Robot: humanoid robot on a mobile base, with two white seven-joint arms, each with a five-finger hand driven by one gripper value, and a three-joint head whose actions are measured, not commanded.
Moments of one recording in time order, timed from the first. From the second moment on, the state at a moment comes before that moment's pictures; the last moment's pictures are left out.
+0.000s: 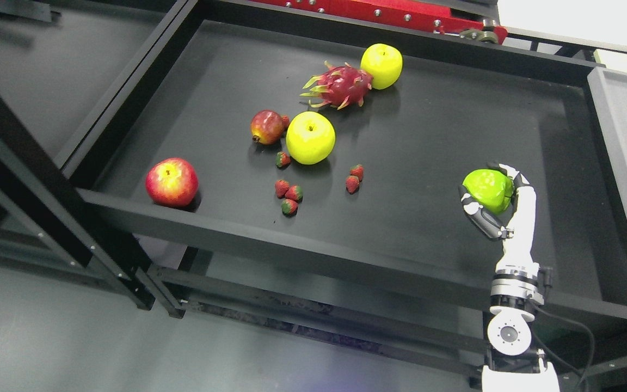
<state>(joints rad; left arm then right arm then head) 0.05 0.00 0.10 -0.05 -0.06 0.00 -0.21 0.00 0.00 -0.07 -1.60 0.38 -0.12 -0.21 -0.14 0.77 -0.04</state>
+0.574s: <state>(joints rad) 0.05 0.00 0.10 -0.05 -0.06 0.00 -0.21 -0.14 0.00 -0.06 -1.50 0.40 0.01 -0.07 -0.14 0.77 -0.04</state>
